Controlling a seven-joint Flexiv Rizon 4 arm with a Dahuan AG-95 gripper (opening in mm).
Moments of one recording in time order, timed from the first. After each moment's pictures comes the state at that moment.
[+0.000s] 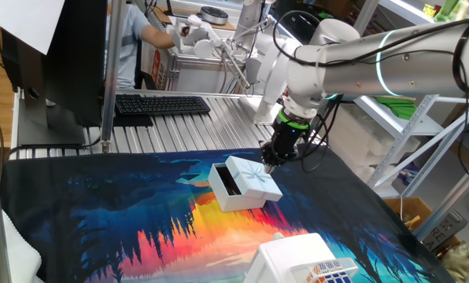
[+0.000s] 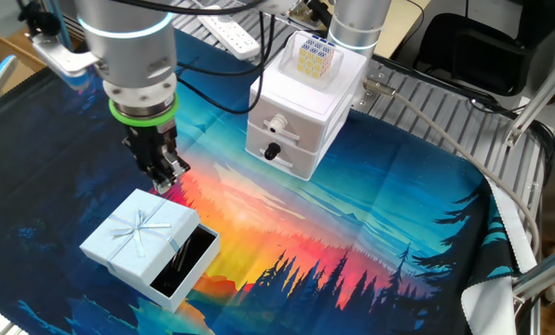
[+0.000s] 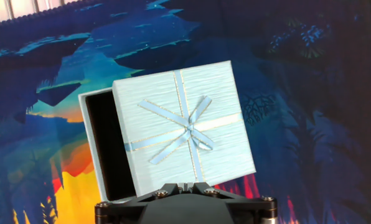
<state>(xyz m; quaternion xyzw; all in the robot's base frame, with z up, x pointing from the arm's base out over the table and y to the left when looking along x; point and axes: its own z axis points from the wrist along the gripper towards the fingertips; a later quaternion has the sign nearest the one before) 0.622 -0.097 0.148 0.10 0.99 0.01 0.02</state>
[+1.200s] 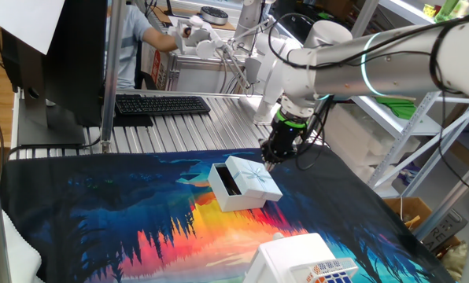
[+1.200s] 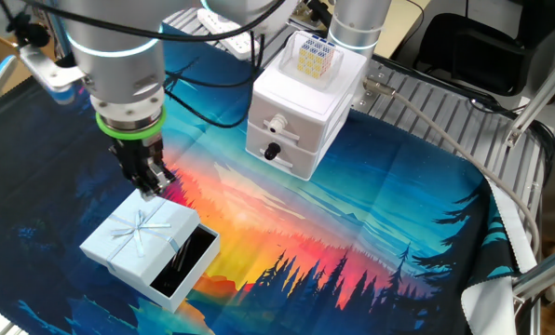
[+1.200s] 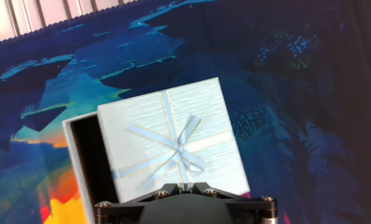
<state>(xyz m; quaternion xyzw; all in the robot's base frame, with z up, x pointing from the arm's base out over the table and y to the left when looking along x) 0.651 -0.125 0.131 0.12 0.99 -0.01 0.02</state>
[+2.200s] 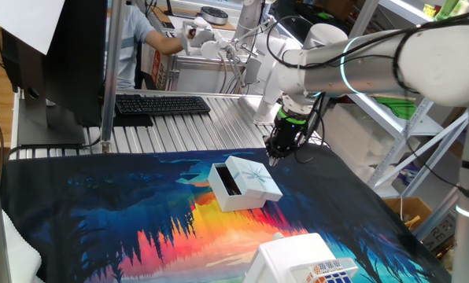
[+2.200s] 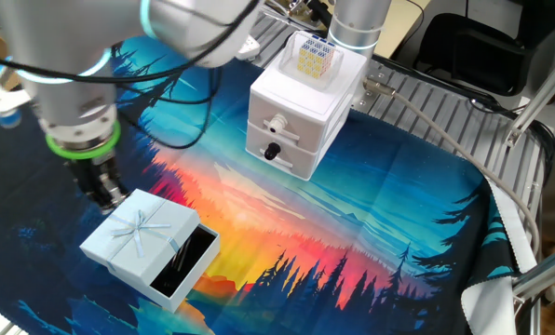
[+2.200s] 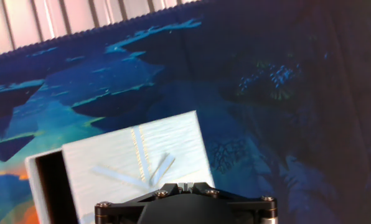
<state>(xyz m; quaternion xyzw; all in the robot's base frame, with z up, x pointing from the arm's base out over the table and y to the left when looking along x) 0.696 -0.169 0.112 0.11 0.99 -0.02 0.02</state>
